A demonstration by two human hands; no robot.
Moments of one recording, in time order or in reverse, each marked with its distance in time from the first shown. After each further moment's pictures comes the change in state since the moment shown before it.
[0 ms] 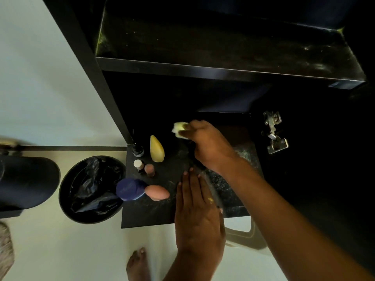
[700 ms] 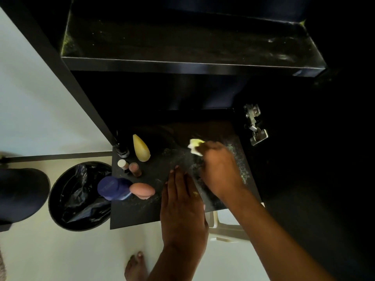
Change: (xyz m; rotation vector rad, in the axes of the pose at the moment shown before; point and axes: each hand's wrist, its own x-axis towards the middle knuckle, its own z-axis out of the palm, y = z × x) left_hand -0.001 -0.003 -0.008 0.051 -0.018 0.028; right_hand -0.085 0.001 0.004 -0.071 0.132 0.292
